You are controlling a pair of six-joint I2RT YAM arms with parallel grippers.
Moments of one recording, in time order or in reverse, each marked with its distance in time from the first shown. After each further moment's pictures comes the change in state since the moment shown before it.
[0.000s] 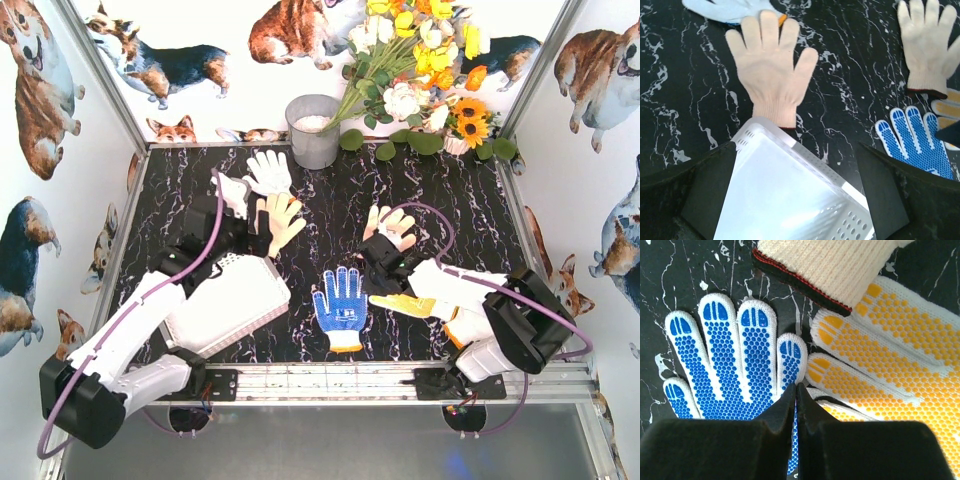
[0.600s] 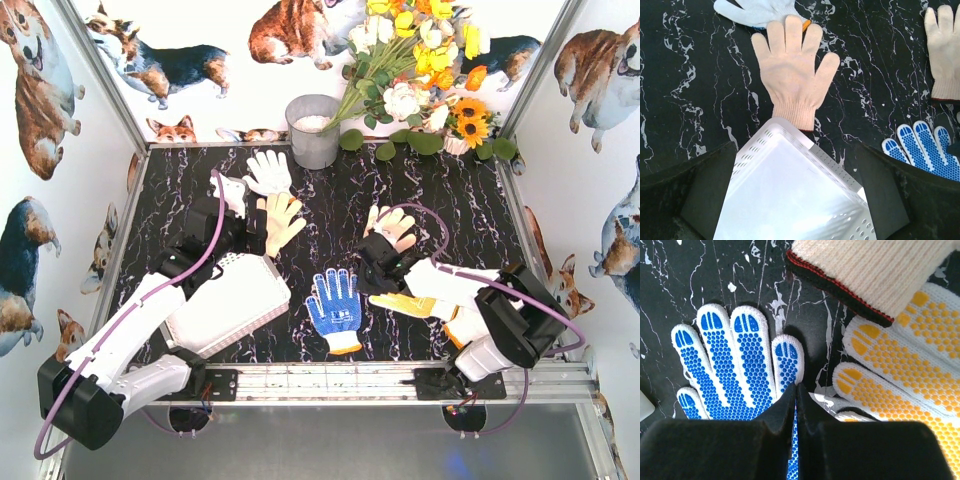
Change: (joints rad) left arm -0.057 -0.013 0.000 -0.002 -0.128 0.018; right arm 0.000 0.044 -0.004 0.087 -0.074 0.019
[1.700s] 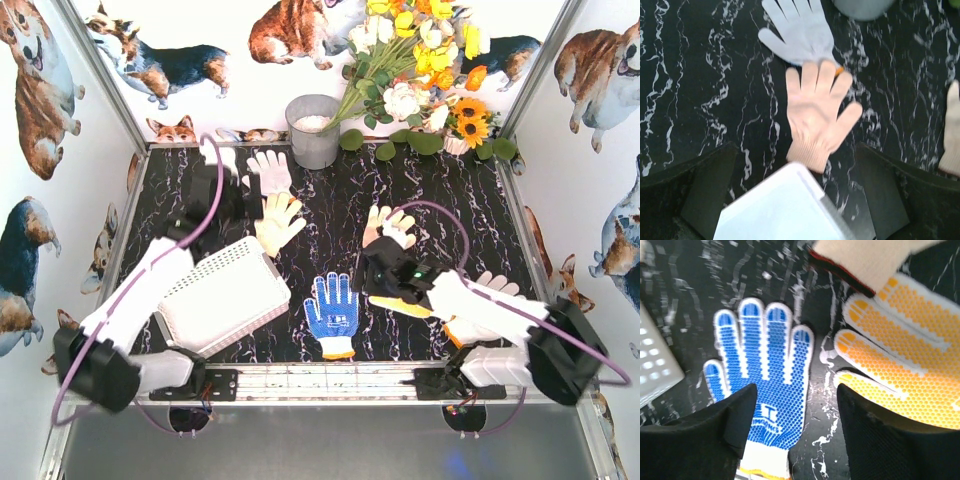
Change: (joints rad) left arm 0.055 0.167 0.196 -0.039 -0.122 -0.087; right arm 0.066 -0.234 -0.023 -0.145 0.095 0.016
